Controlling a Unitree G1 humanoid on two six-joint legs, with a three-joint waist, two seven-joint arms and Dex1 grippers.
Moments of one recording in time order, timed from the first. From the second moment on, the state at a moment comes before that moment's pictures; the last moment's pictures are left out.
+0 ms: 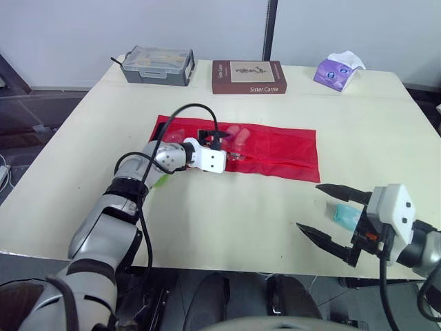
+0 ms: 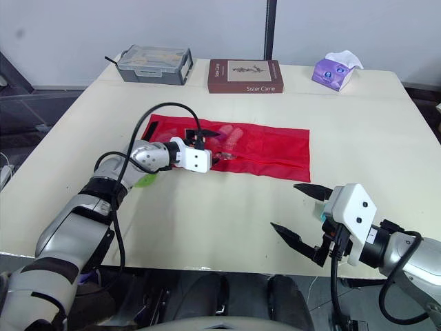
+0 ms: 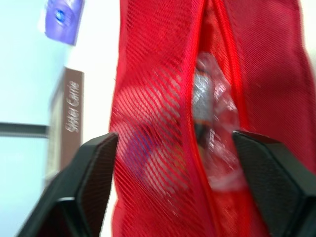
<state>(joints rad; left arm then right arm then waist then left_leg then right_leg) -0.91 0.61 -0.36 0.89 0.37 -0.69 -0.72 0.30 -0.86 -0.34 -1.01 0.83 0.62 0.54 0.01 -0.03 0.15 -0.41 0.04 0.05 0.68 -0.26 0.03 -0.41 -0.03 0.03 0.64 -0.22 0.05</state>
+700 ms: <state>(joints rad) -1.12 0.24 -0.40 0.85 0.21 0.06 -0.90 0.41 -0.88 -0.49 -1.02 0.87 0.56 0.53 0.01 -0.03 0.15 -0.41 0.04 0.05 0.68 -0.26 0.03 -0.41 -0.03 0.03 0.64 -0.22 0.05</state>
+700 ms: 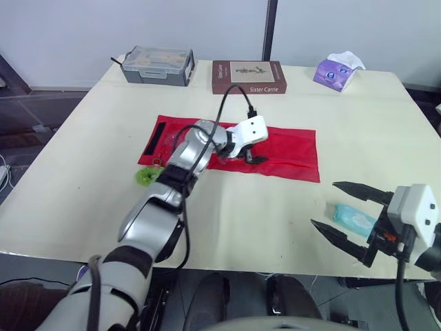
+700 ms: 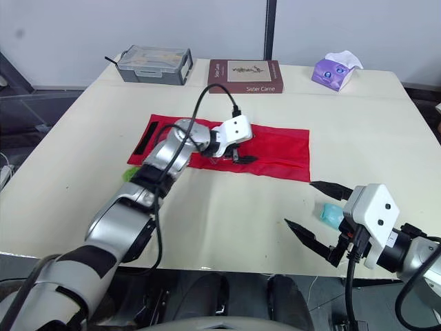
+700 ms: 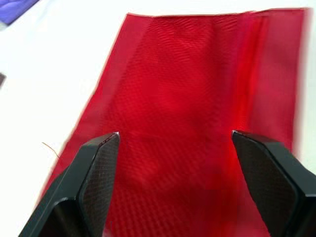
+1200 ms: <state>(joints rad) -1.16 0.11 -0.40 1.00 0.23 0.04 -0.89 0.57 -0.93 -0.50 -1.02 0.87 0.42 0.45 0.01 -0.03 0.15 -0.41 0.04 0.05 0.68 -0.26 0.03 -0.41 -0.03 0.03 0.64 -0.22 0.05</state>
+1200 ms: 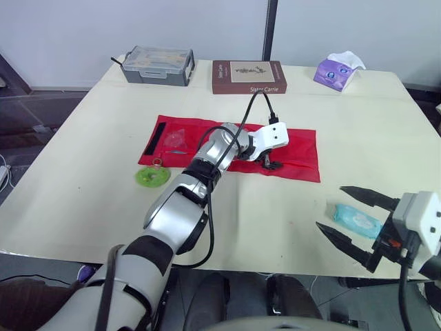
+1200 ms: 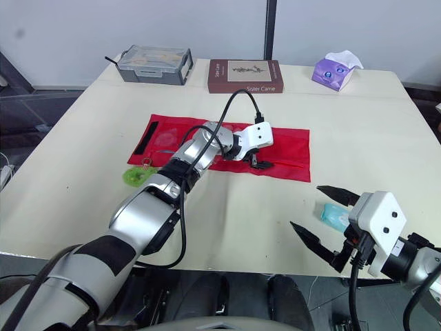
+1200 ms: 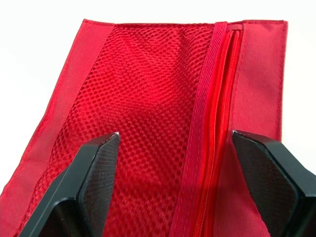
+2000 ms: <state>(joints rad) -1.22 0.05 -0.29 1.16 0.20 0.12 -0.89 0.64 -0.88 -0.94 -0.90 1.03 0.45 0.68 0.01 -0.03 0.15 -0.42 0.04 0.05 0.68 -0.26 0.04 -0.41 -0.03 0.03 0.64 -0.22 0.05</state>
